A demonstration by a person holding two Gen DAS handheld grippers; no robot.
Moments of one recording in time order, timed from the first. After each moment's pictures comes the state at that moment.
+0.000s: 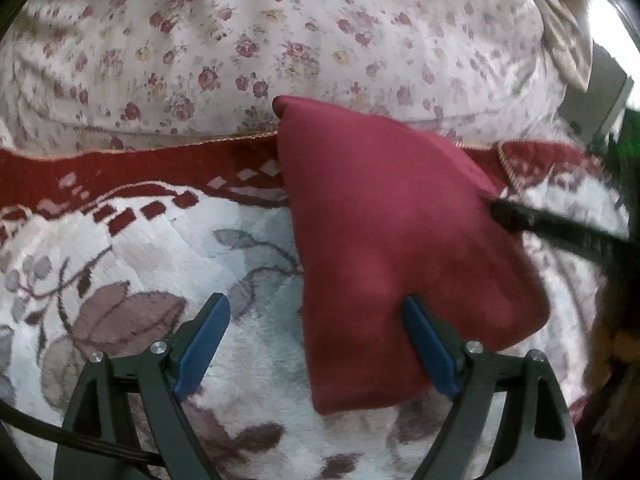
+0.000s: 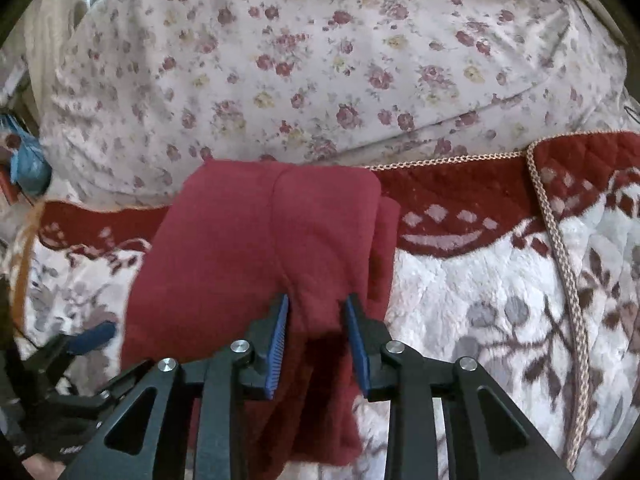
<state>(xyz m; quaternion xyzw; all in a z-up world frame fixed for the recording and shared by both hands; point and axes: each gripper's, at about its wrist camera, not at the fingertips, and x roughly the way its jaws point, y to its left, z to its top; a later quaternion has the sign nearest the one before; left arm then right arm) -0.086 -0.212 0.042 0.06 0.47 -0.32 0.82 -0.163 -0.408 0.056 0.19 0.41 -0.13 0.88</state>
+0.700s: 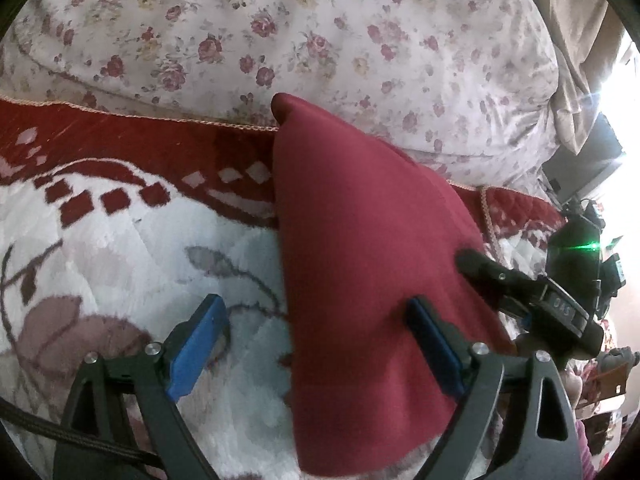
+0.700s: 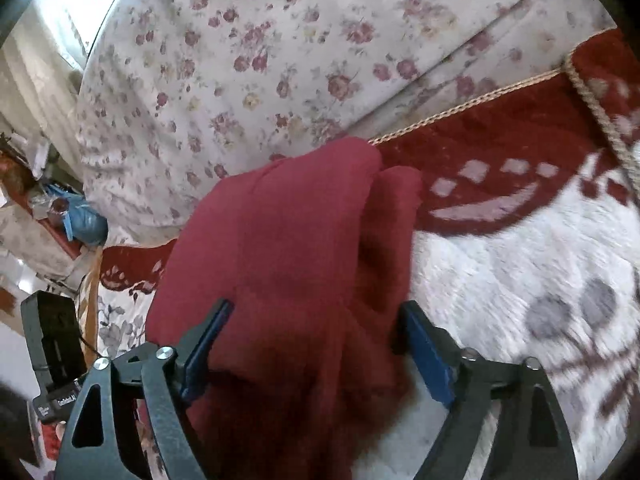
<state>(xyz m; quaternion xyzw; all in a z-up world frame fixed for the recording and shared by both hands) -0.040 -0.216 0.029 -0.04 0.52 -0.35 0.78 -0.145 -0.459 0.003 0.35 0.38 -0.02 0.86</state>
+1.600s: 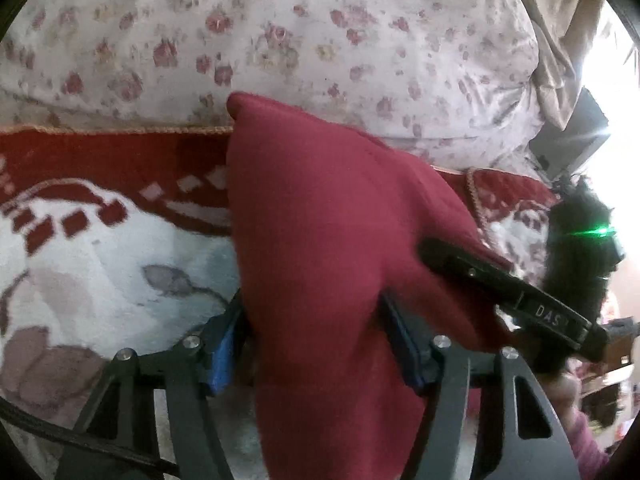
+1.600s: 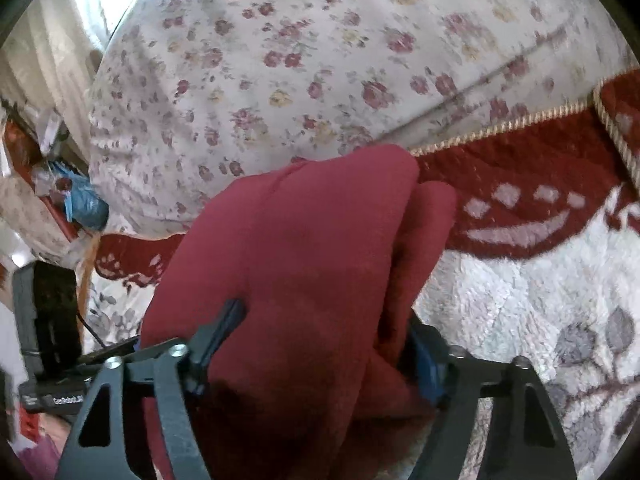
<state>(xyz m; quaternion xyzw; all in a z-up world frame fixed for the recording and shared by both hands) -0.045 -0.238 0.030 0.00 0.50 -0.38 0.78 -0.130 -0.438 0.005 0.28 0.36 -0.01 0.89</state>
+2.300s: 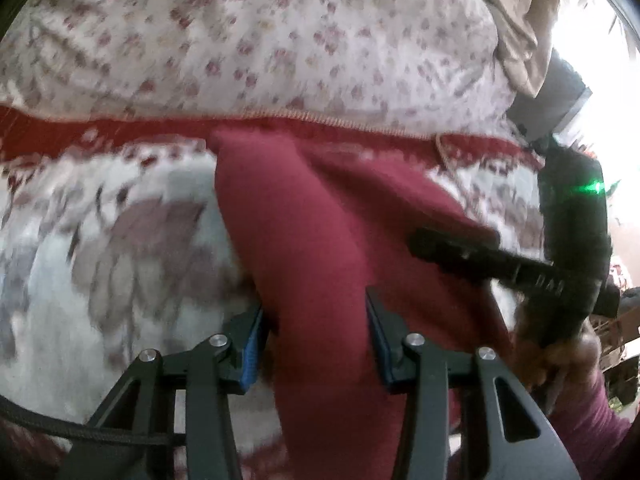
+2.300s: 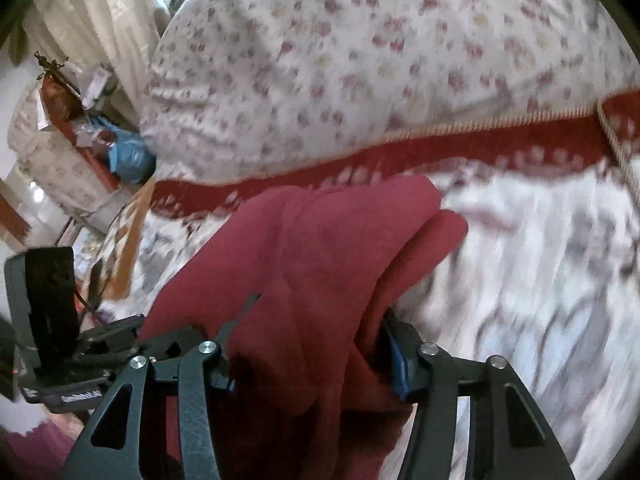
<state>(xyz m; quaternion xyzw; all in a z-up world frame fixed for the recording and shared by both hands) -0.159 -0.123 0.083 0.04 0.50 -0.38 0.78 -0.219 -0.339 0.060 0.27 0.39 0.06 0.88</state>
